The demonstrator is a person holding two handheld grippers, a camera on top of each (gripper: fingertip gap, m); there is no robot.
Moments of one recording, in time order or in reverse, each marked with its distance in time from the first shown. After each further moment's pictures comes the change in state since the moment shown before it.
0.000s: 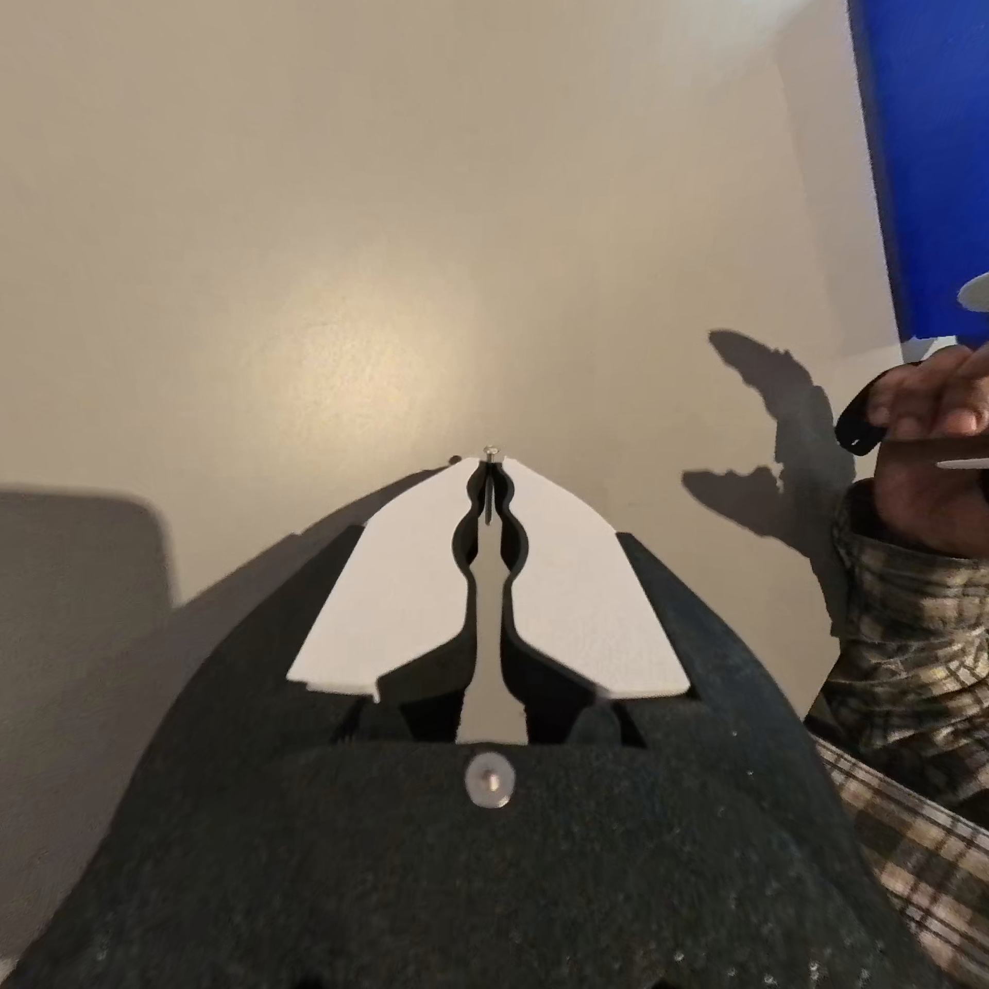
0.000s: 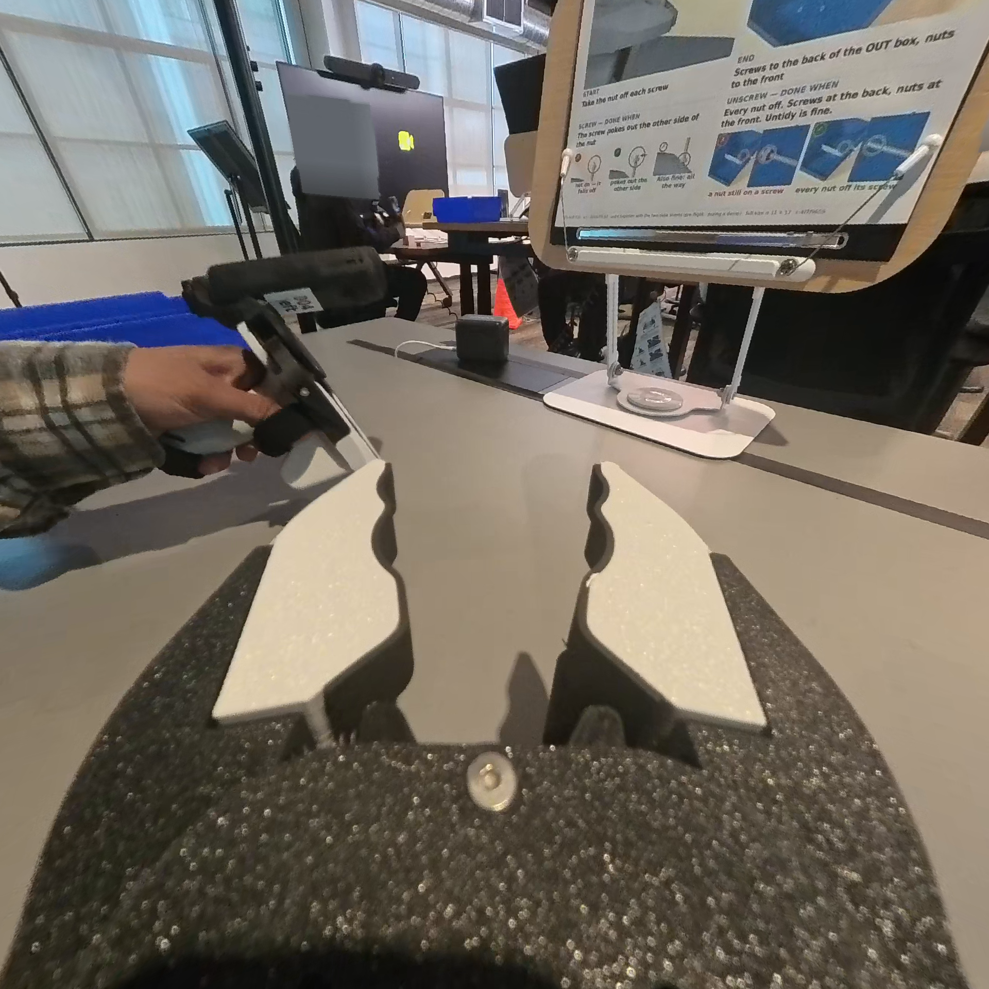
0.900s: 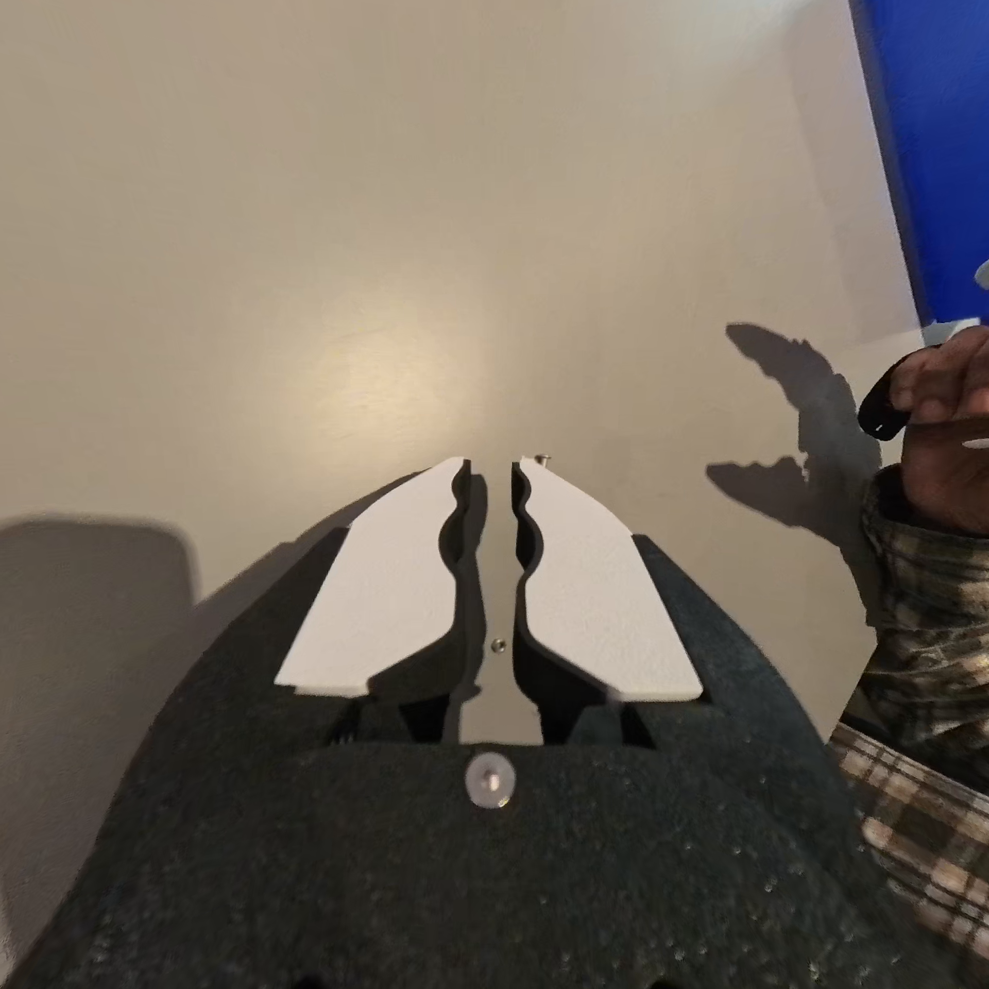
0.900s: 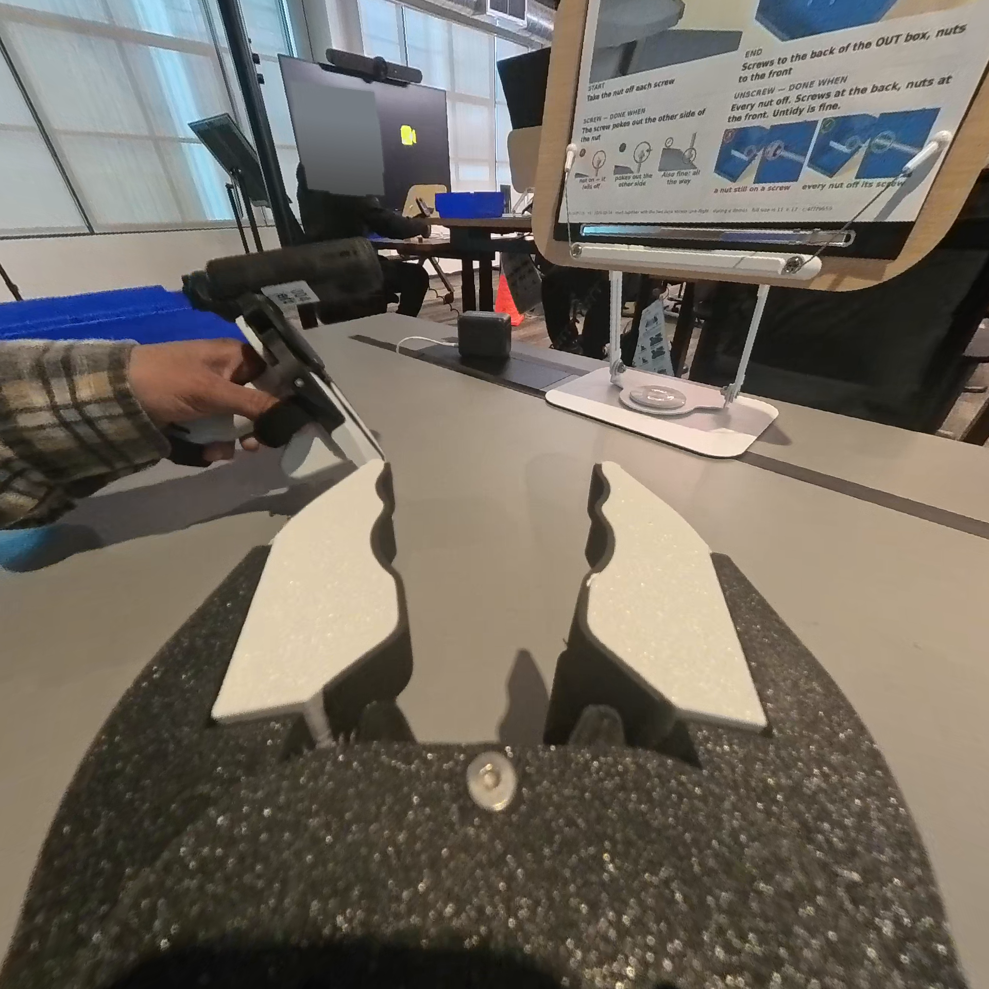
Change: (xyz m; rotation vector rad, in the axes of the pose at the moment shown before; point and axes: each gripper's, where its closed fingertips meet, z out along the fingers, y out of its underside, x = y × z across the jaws) left arm -0.013 -0.002 -0.008 0.019 -0.012 0.049; right arm -0.002 0.001 -0.001 -0.007 -0.004 -0.005
